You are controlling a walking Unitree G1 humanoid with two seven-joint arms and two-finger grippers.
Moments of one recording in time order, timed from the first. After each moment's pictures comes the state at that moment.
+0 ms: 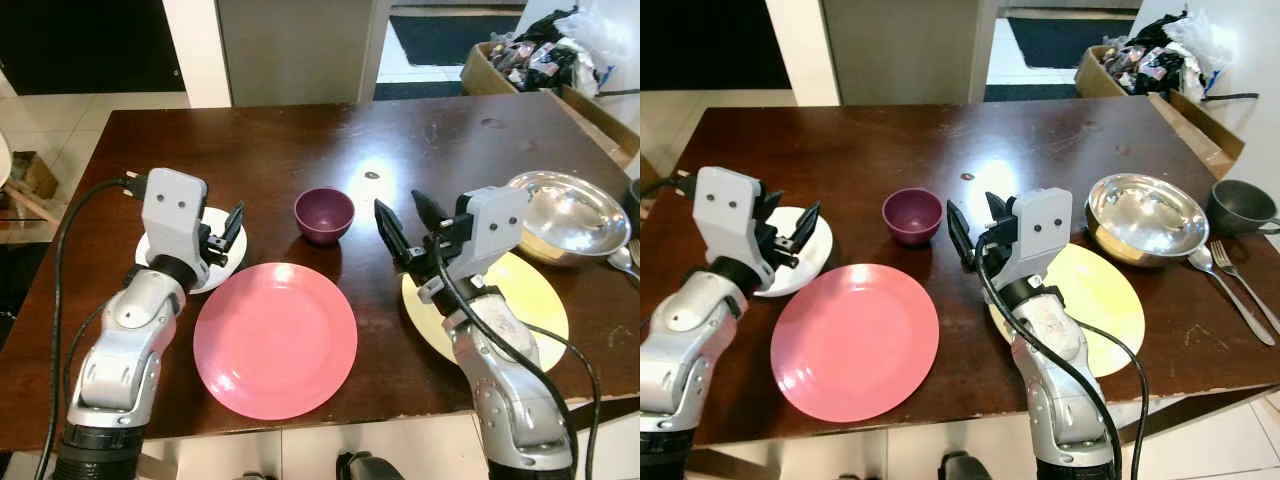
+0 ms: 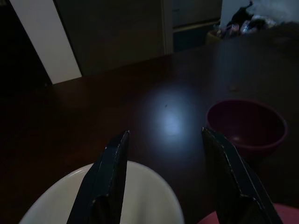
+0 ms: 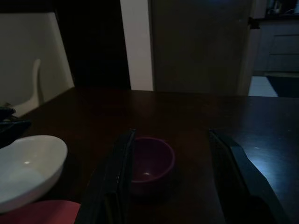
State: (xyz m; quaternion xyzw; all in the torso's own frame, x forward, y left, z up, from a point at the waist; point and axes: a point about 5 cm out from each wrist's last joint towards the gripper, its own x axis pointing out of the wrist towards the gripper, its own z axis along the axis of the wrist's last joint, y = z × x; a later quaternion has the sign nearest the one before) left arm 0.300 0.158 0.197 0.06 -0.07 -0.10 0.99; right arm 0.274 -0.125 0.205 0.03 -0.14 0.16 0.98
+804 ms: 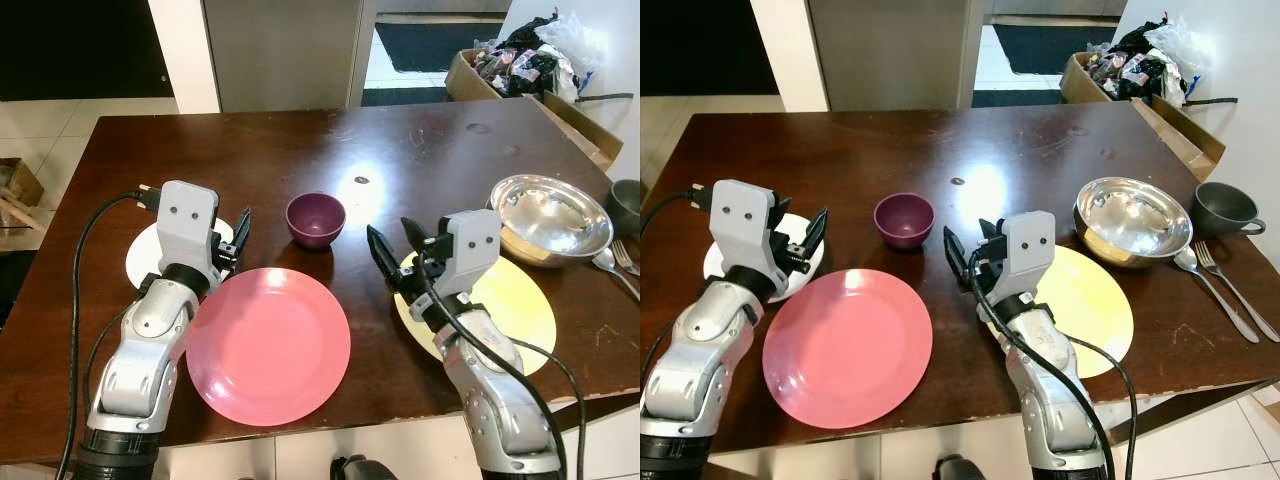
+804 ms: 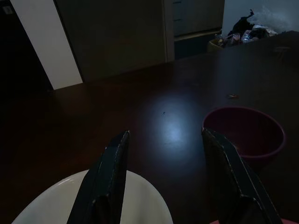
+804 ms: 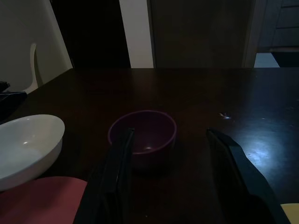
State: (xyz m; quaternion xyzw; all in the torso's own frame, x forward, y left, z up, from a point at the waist) left arm 0.299 0.153 0.188 0.06 -0.08 -0.09 0.99; right arm 0.278 -0.121 0.176 0.05 -0.09 0.18 0.98
